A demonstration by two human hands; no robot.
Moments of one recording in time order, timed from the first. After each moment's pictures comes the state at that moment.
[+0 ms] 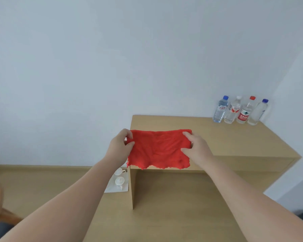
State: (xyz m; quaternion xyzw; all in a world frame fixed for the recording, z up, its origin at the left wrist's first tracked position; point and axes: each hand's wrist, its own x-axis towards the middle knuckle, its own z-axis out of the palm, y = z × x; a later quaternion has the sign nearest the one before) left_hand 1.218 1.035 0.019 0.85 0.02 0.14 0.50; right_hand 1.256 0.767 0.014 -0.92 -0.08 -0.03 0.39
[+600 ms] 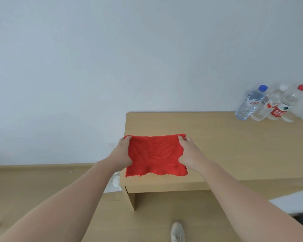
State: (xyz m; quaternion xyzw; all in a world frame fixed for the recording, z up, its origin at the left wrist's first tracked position) left_hand 1.505 1.085 -0.081 0.92 0.02 -0.17 0.34; right_hand 1.520 0.824 -0.075 -0.96 -0.01 0.19 0.22
